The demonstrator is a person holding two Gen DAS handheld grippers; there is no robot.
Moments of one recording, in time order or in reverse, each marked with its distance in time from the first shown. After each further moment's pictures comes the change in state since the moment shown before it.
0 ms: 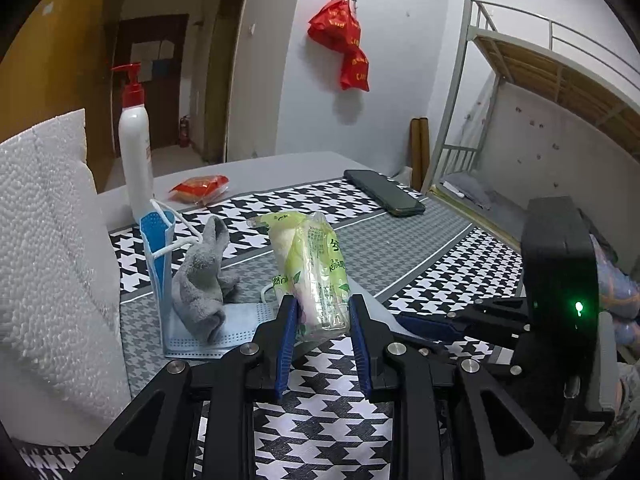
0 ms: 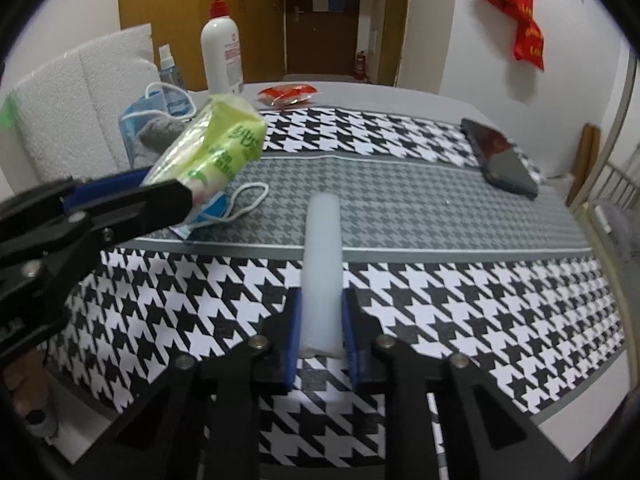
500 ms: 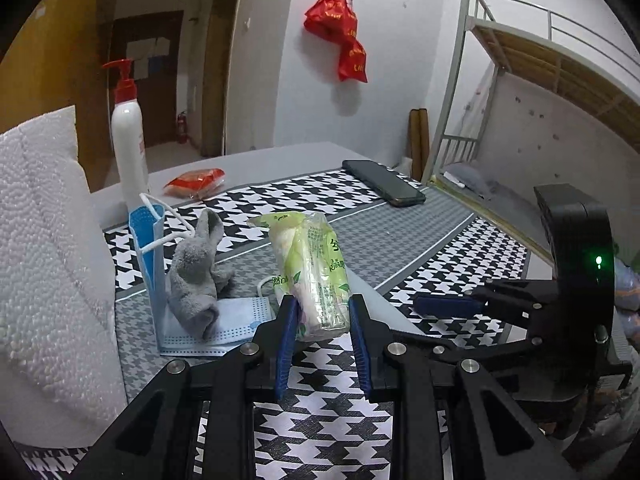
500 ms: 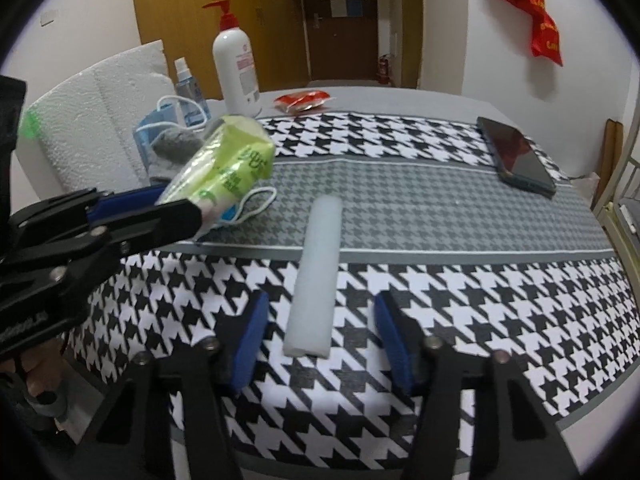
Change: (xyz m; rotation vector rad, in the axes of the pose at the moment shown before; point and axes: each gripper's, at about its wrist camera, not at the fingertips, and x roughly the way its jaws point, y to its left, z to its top) left arm 0.010 0.000 0.000 0.007 0.033 0.004; right arm -0.002 -0.028 -0.004 0.039 -0.010 0.141
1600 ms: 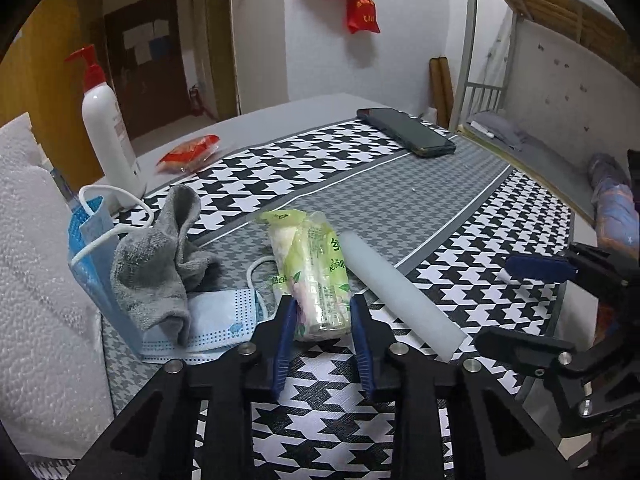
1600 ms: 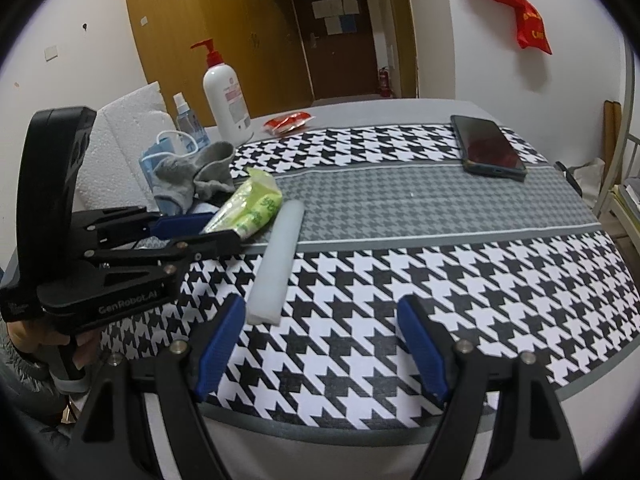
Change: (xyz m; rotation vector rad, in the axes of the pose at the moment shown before) left arm 0.052 -0.018 0.007 0.072 0.173 0.120; right arm -0.029 -0.038 -0.019 0.063 -0.069 0.088
